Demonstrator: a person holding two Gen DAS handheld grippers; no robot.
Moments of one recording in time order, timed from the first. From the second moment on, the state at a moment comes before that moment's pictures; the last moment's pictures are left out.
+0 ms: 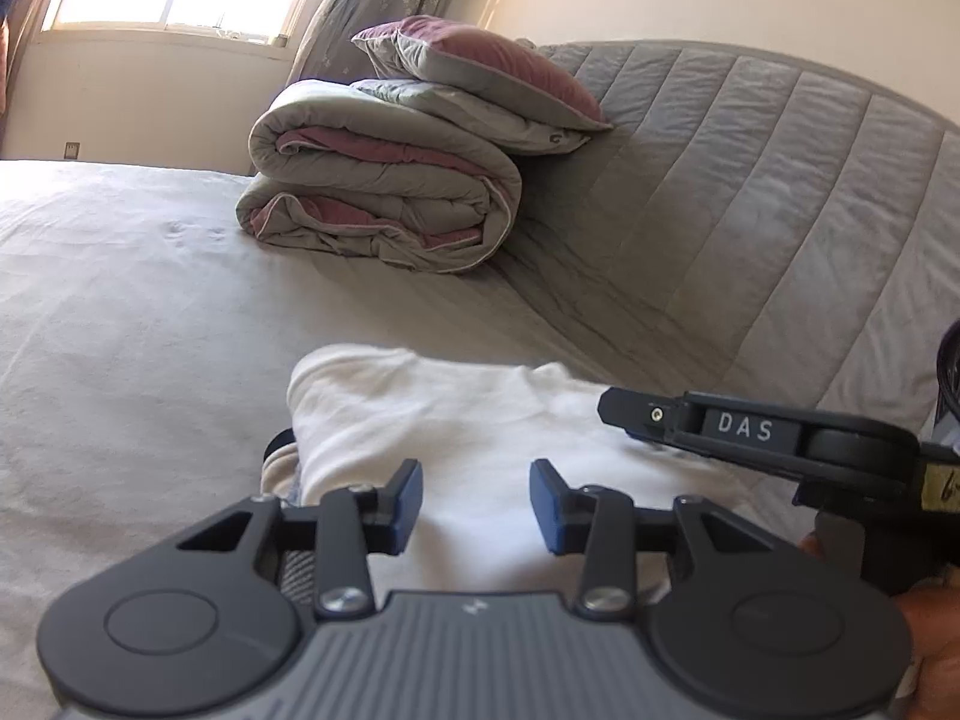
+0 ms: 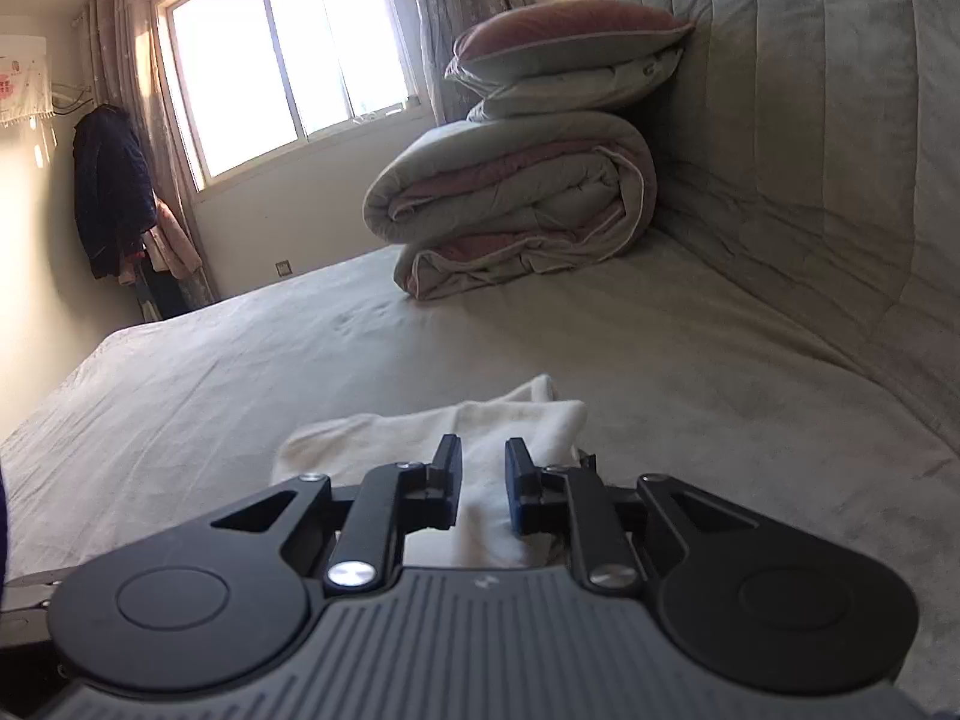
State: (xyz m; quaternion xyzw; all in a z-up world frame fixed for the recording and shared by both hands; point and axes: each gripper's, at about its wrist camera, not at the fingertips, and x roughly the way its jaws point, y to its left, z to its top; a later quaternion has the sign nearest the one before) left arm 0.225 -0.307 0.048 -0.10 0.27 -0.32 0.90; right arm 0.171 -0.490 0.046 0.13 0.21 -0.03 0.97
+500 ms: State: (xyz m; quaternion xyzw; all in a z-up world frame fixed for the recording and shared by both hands) left arm 0.153 -0.248 0.083 -0.07 0.36 -0.26 0.89; right arm 0.086 -0.417 0.087 0.11 0.26 -0.07 0.96
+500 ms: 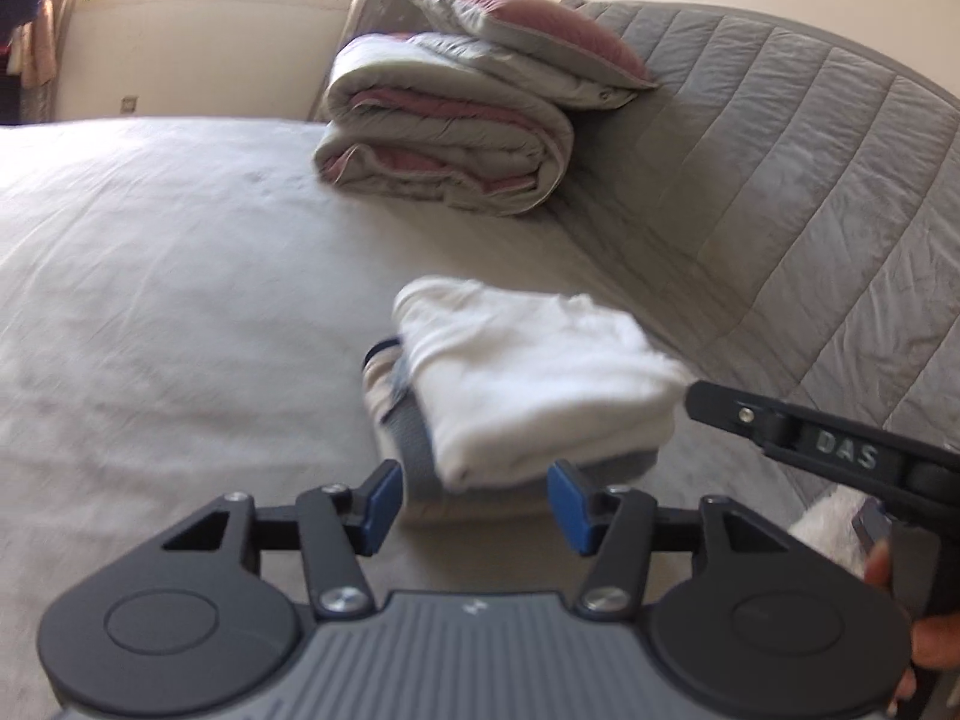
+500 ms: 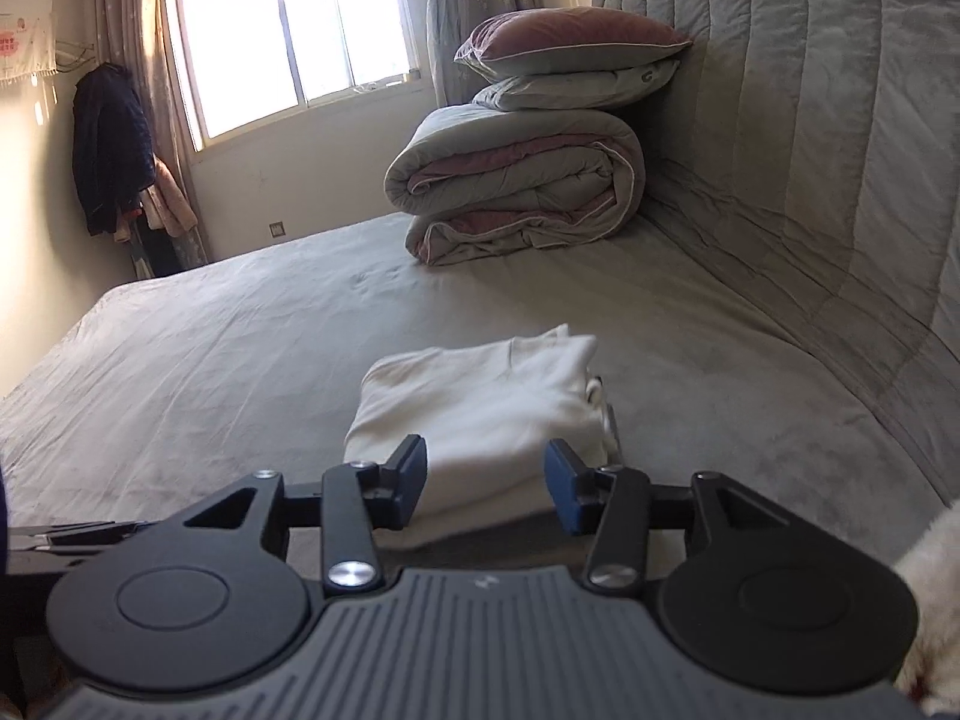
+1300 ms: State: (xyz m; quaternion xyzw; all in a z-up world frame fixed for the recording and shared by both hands) left arm 0.065 -0.216 0.069 0.03 0.42 -0.11 0.90; right arm 0.018 -0.379 0.066 0.11 0.34 -0.12 0.93
